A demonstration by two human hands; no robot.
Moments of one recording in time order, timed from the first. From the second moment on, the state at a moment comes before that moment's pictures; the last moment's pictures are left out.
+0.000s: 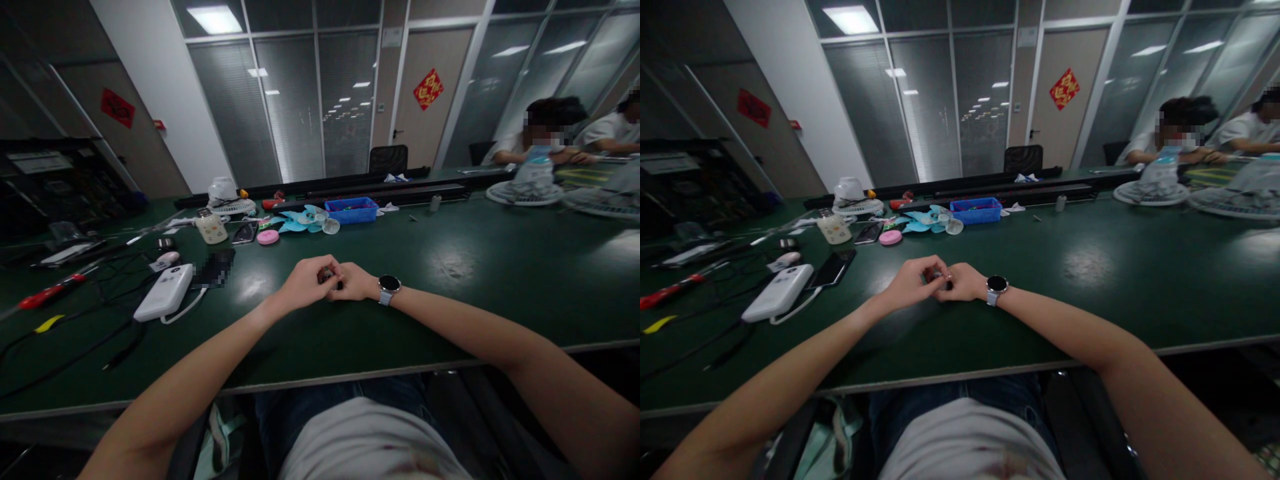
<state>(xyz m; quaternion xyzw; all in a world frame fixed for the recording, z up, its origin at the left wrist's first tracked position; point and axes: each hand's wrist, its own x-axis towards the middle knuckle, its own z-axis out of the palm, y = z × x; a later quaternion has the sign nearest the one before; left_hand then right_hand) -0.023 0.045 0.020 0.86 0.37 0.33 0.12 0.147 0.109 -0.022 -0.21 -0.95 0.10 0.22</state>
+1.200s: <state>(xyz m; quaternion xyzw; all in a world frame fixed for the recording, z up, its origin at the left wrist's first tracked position) -0.023 0.051 0.020 0.77 0.44 0.40 0.22 0.144 0.115 -0.030 -0.18 -0.95 0.03 0.24</state>
